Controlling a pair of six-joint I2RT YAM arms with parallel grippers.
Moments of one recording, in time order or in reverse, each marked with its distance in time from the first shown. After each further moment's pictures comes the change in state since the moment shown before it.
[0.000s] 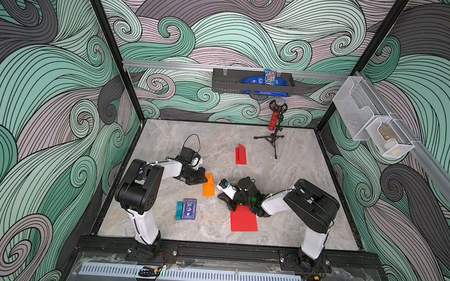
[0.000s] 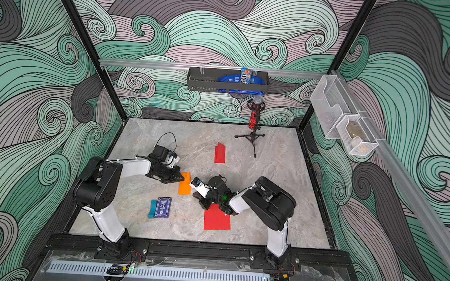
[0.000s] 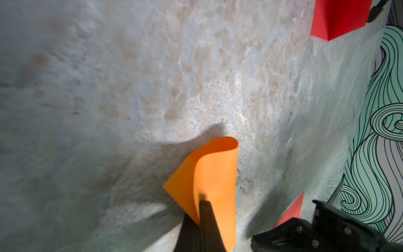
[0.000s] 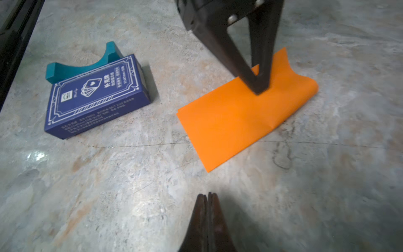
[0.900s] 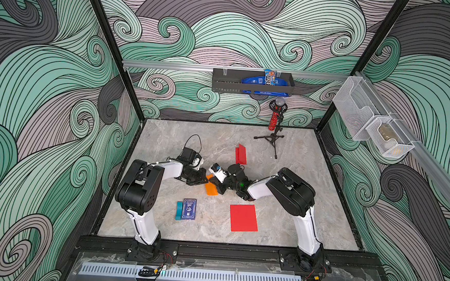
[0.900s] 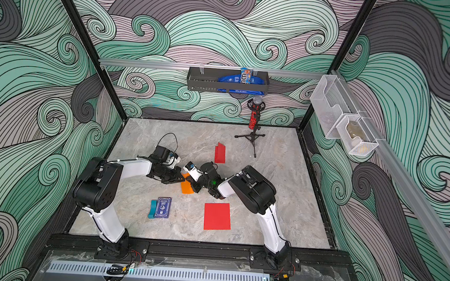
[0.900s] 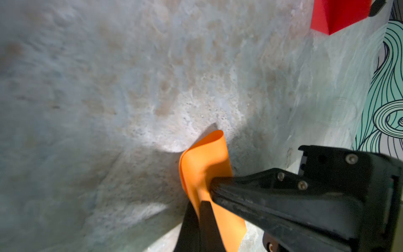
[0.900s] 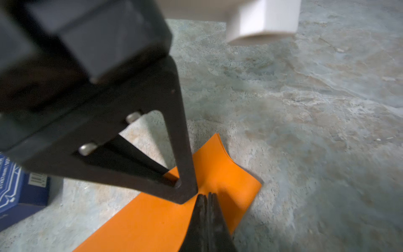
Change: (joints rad) left arm -0.014 -0.002 -0.002 0.000 -0.005 -0.006; right arm -0.037 0.278 0.350 -0.018 0.037 0.022
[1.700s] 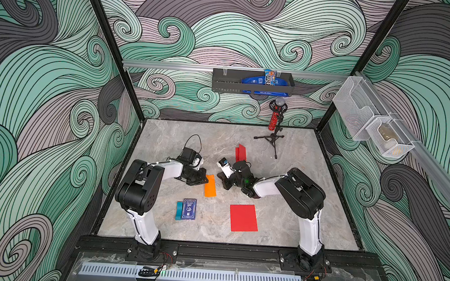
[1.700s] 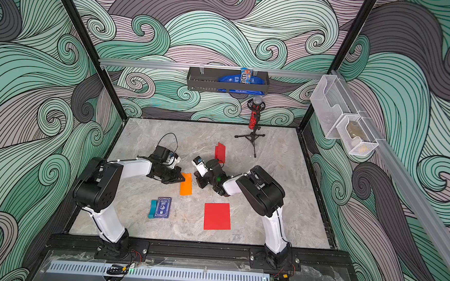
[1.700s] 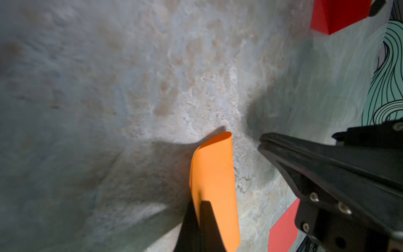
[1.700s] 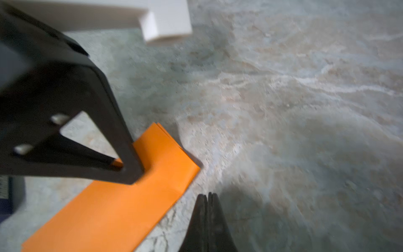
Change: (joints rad) left arm 0.000 0.000 0.000 0.000 -0.008 0.000; right arm -0.032 -0.097 -0.034 -0.074 0.099 0.053
